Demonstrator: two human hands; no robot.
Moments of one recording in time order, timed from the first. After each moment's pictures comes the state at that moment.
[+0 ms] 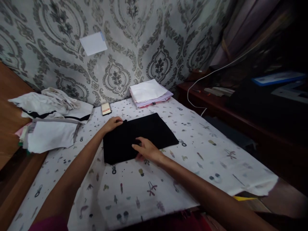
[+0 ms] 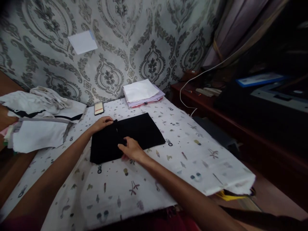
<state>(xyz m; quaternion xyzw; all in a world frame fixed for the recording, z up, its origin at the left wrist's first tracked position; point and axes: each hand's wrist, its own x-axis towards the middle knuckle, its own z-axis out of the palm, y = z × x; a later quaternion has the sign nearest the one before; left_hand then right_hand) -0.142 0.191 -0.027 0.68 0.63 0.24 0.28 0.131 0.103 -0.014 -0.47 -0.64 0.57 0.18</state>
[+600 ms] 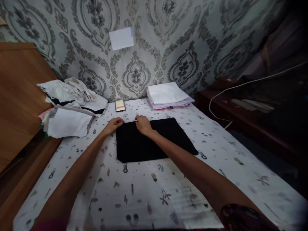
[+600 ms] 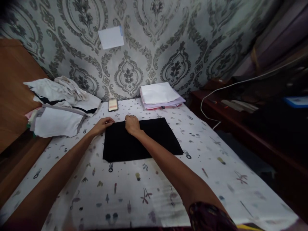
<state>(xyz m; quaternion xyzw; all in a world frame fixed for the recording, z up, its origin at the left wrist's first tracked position) -0.197 0.136 -0.039 0.65 0.66 0.29 0.22 0.015 0.203 -0.021 -0.41 -0.89 0.14 0.13</state>
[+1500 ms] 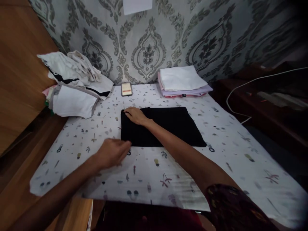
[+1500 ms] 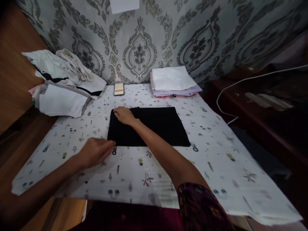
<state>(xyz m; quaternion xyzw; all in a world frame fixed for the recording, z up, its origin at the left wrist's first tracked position) -0.104 -0.035 -0.019 0.75 0.65 0.10 0.10 -0.032 0.180 -0.041 -0.20 -0.96 0.19 0.10</state>
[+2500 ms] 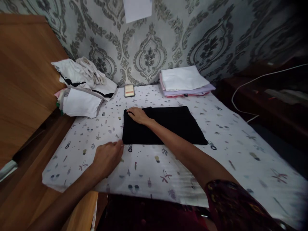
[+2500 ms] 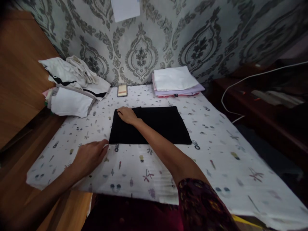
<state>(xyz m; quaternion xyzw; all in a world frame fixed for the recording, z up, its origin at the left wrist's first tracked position) -0.057 -0.073 0.022 0.60 0.80 -0.09 0.02 -0.031 0.184 -0.051 -0.18 -0.94 0.23 0.18</state>
